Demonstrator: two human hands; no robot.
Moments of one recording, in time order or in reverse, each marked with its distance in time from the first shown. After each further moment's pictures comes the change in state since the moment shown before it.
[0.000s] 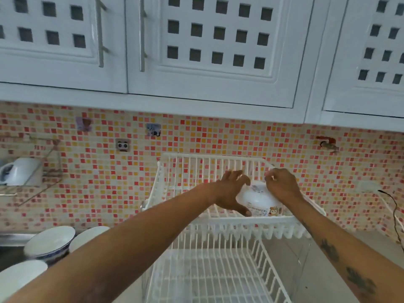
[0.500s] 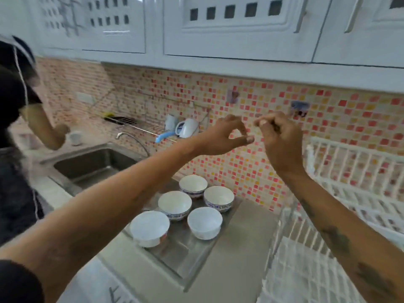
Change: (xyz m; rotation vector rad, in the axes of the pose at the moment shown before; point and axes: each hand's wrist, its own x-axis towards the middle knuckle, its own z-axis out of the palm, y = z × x) left_hand -0.294 -0.148 -0.104 -0.075 0.535 -0.482; right_hand -0.115 -0.306 0.146 0.860 -0.123 -0.646
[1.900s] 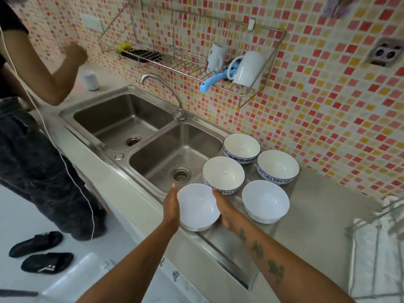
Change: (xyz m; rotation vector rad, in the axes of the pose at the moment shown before) left_hand -0.240 -0.324 0.138 -0.977 0.669 -1.361; right_hand -0.222 0.115 0.344 0.355 -0.763 1.503
